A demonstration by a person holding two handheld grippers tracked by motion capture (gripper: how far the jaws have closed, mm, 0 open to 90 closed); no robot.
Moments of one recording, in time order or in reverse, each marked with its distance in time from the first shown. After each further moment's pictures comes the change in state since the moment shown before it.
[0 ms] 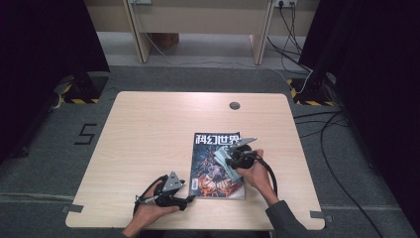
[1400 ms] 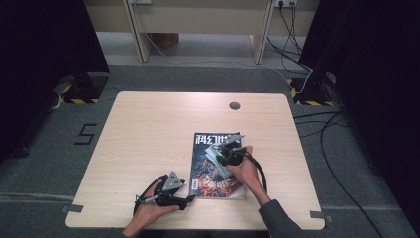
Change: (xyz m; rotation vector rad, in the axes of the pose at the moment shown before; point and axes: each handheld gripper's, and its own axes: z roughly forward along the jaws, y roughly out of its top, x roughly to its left) left arm 0.001 0.001 0.000 0.008 -0.002 -0.006; right arm 0.015 0.024 0.022 -0.009 -0.016 -0.045
